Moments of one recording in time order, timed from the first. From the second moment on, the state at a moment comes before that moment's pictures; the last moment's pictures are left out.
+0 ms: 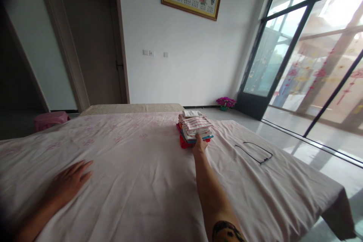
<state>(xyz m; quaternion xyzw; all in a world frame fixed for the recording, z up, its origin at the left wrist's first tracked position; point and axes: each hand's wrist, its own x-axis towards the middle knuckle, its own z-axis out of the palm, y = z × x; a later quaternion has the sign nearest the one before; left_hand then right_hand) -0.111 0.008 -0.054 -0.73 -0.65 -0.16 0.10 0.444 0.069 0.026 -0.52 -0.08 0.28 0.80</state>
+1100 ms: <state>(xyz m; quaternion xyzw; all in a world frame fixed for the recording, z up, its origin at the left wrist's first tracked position) -0.099 0.010 -0.030 -0.68 -0.60 -0.41 -0.07 0.197 0.058 0.012 -0.43 -0.26 0.62 0.60</state>
